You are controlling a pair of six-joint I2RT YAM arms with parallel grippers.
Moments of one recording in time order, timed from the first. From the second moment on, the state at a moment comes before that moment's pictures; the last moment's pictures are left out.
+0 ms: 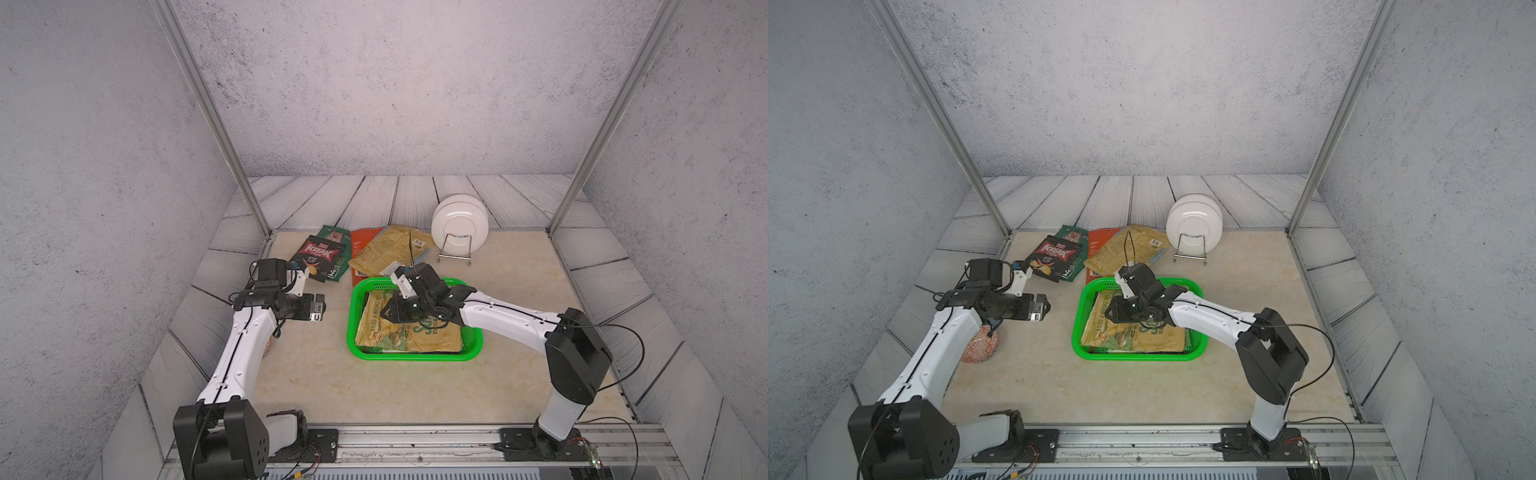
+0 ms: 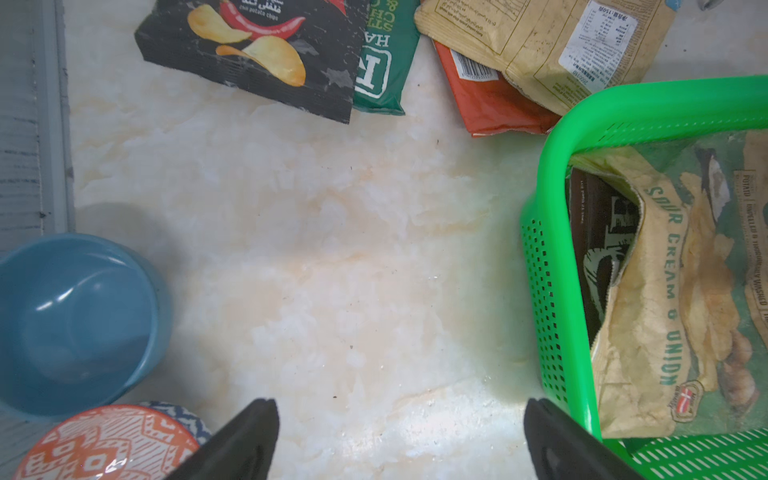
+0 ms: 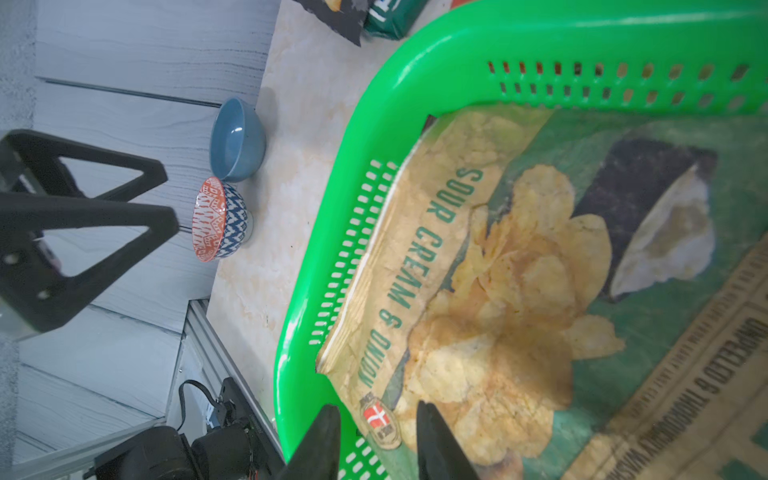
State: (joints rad) left arm 0.07 1.23 1.03 -0.82 0.21 0.15; right arm 0.82 1.77 1.26 -0.30 -0.38 0.66
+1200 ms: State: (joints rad) left arm -0.13 2.04 1.59 -0.60 -0.30 0.39; right arm 0.76 1.53 1.12 -0.34 -0.25 0.51
